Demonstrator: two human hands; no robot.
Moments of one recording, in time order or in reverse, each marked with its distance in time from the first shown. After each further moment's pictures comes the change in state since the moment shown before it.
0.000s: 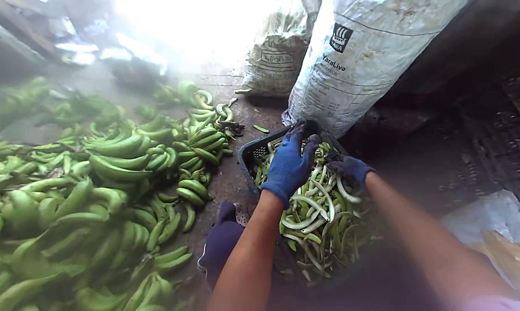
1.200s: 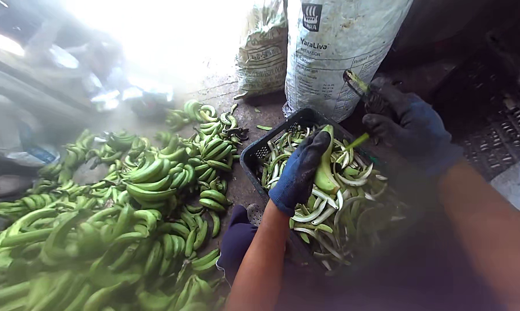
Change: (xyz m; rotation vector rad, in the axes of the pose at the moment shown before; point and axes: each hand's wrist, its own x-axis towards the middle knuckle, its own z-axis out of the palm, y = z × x) left_hand -0.010 0.013 0.034 -0.648 -0.349 -0.040; right_hand -0.133 -0.010 -0.084 0.127 0.602 -0.617
